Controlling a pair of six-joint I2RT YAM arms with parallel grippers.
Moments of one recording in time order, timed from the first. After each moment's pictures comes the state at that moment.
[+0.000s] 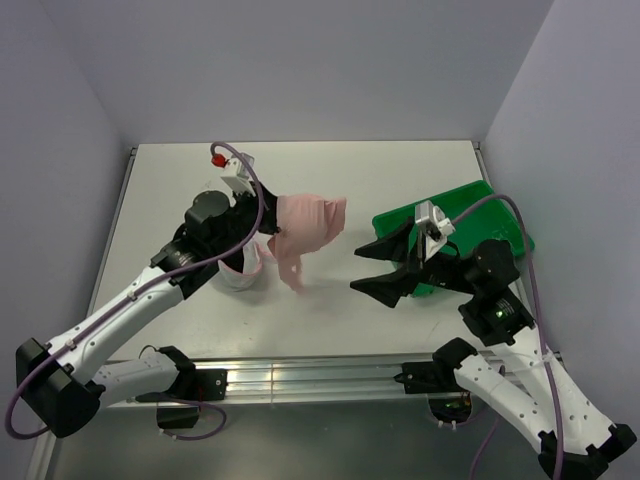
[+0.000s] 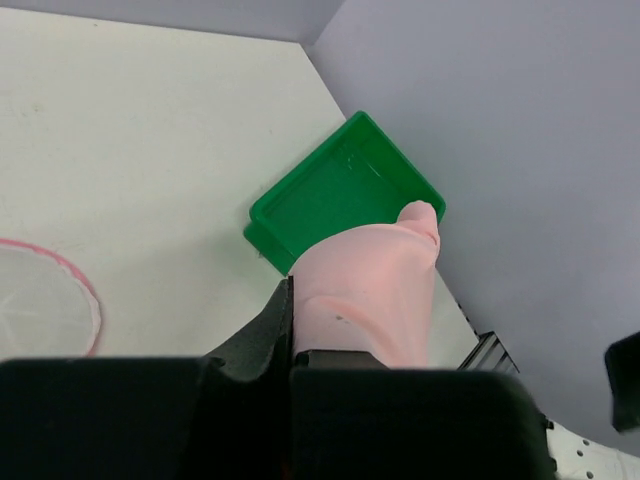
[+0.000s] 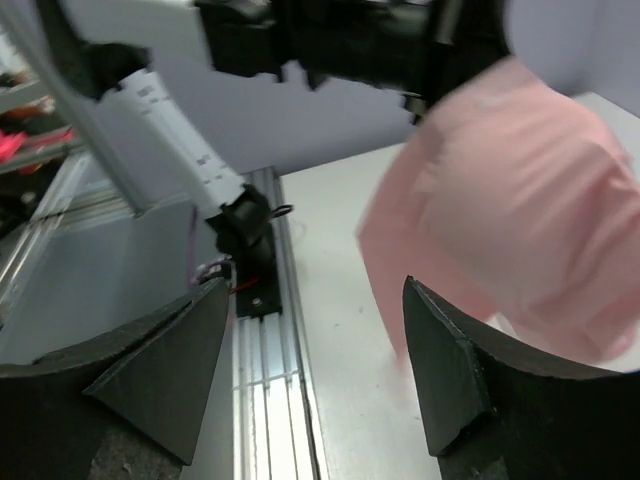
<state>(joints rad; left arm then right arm) -0.68 1.09 0.96 0.03 0.06 -0.63 0.52 0.59 0.76 0.02 -0.84 0.33</state>
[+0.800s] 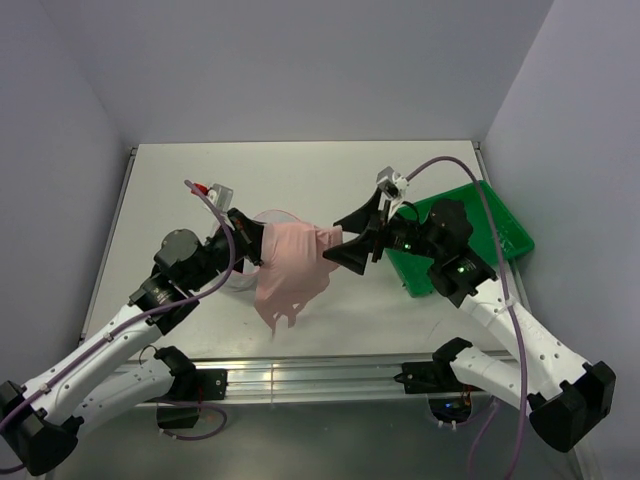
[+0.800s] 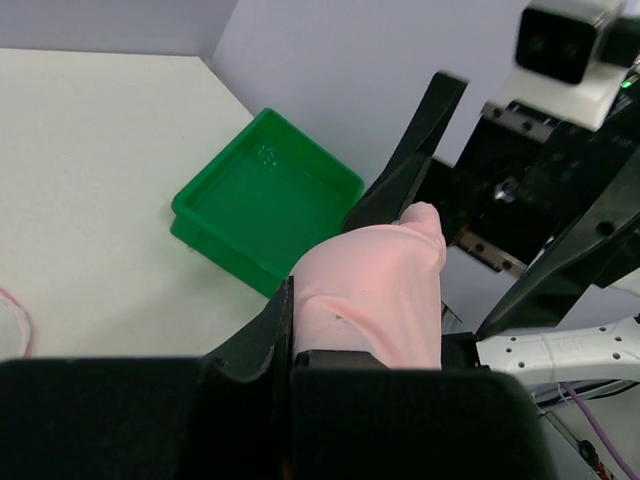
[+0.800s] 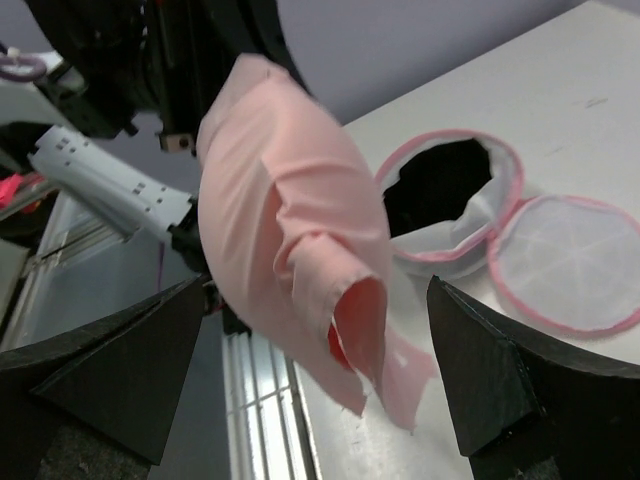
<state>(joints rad) -0.71 0.82 0.72 0.18 0.19 -0.63 0.53 0.91 0.84 0.12 -0.74 0.39</state>
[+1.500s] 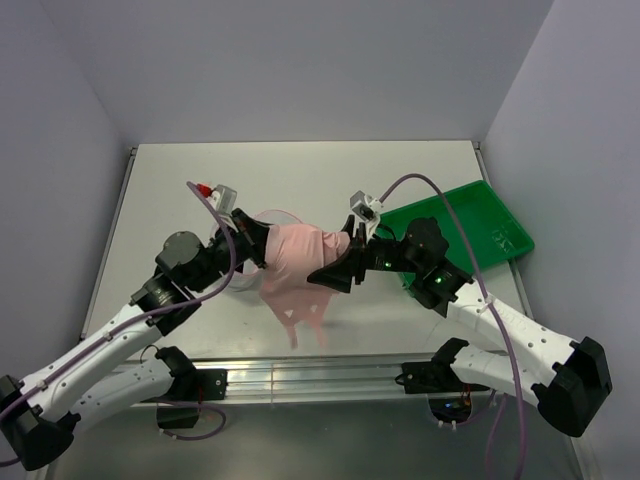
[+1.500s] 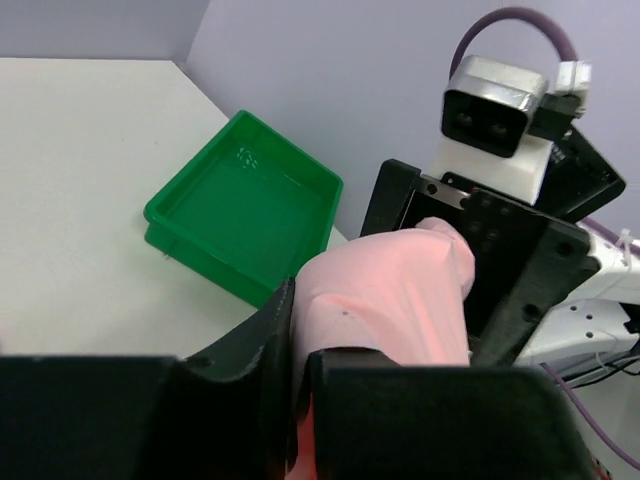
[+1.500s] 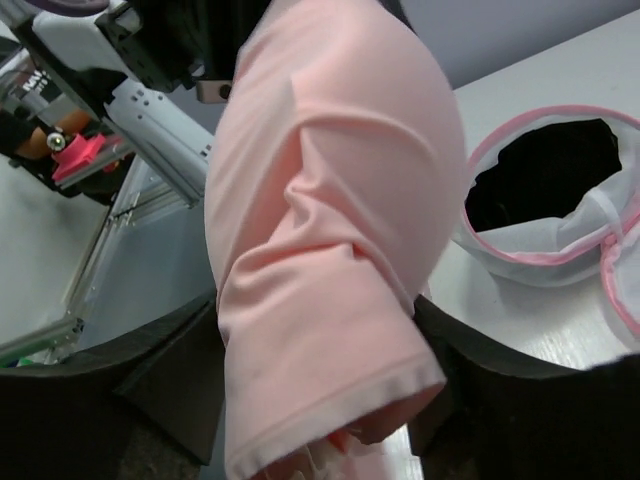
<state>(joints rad) -0.77 0.85 0.73 0.23 0.18 -0.62 0.70 0.96 0.69 0.34 -0.78 0.47</state>
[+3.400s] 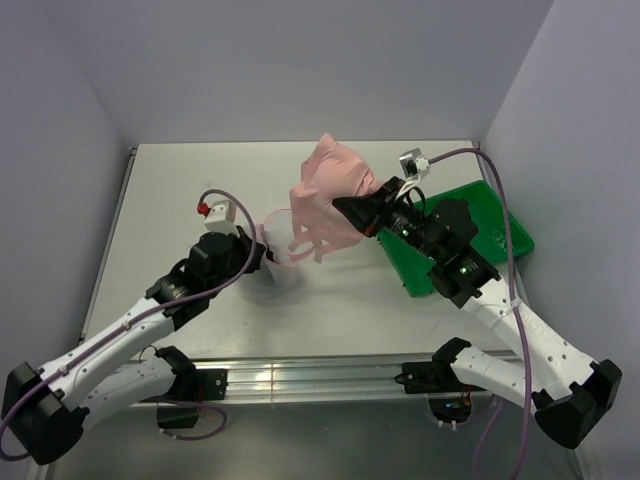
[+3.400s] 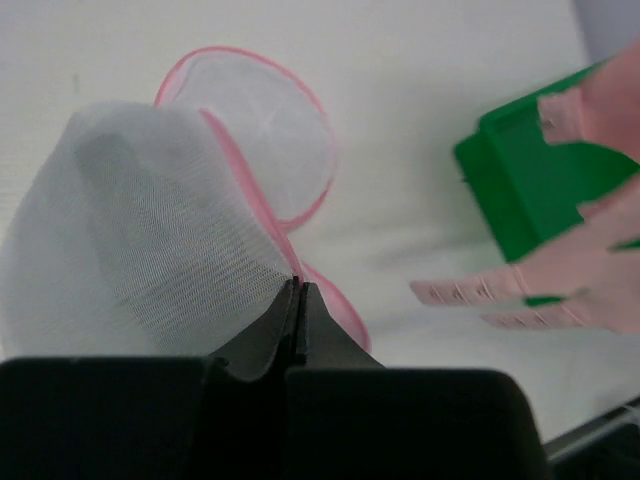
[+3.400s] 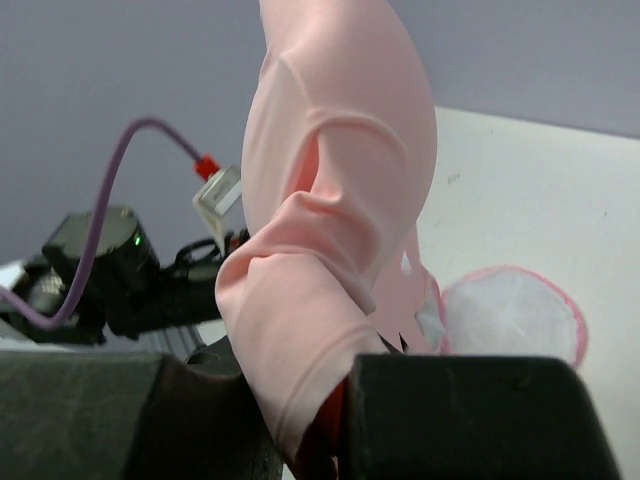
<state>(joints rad) -0.69 0.94 0.67 -0.18 -0.29 -0.65 0.60 0.91 0.88 0.14 -0.28 0.50</state>
